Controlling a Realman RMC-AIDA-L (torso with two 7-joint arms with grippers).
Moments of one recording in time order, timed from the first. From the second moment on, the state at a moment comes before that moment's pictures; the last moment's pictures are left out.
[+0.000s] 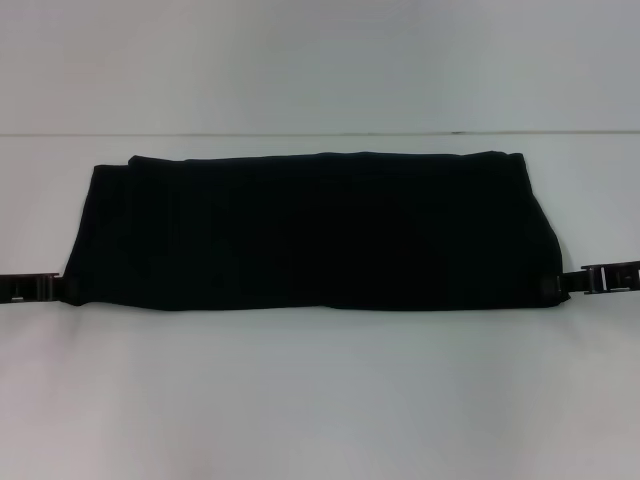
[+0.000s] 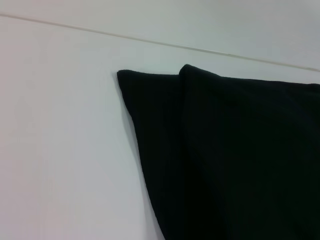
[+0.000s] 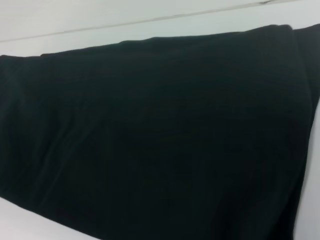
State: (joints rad) left arm -0.58 -2.06 0.37 0.82 2.58 1.23 -2.08; right arm 0.71 1.92 -0.59 -0.47 -2.44 -1.21 2.08
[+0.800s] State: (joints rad) left arm -0.57 -2.06 0.37 0.83 2.58 1.25 -2.09; right arm 0.69 1.92 -0.57 -0.47 -2.43 -1.20 2.04
